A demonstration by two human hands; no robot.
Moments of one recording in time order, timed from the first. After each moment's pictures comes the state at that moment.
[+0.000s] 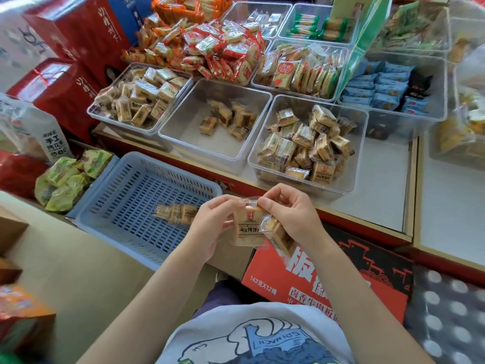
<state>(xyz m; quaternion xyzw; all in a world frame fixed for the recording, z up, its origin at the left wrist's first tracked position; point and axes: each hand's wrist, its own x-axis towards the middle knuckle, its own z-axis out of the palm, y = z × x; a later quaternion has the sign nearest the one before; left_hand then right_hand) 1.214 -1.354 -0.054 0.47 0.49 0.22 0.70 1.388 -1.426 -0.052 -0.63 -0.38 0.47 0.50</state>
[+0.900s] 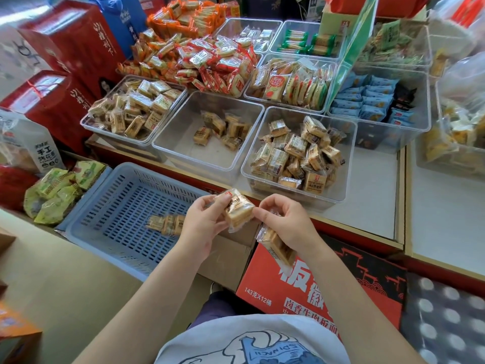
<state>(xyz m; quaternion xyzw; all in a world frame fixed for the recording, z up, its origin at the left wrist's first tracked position) 1.229 -1.341 -0.051 0.36 0.56 0.31 0.68 1.397 -1.425 -0.056 -0.65 -0.38 0.48 0.46</state>
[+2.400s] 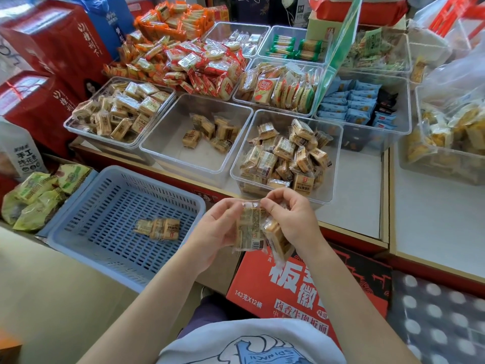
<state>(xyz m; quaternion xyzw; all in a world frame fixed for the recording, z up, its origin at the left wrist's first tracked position) 1.243 -1.361 -0.043 0.49 0.42 0.18 0.74 1.412 -1.430 -0.045 -0.69 -0.33 0.40 0.51</state>
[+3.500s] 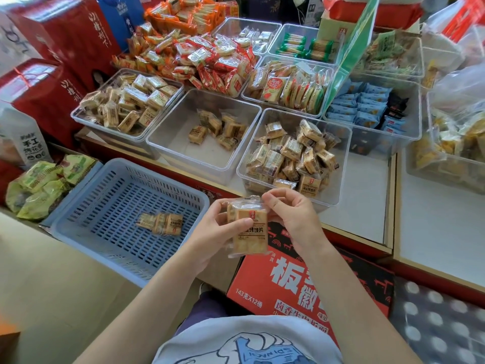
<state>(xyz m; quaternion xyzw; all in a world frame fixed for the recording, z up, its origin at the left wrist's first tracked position) 1.227 -1.357 -0.059 0.50 0.46 0.17 0.71 1.406 -1.419 -0.044 -0.61 -0.26 0.51 0.55</state>
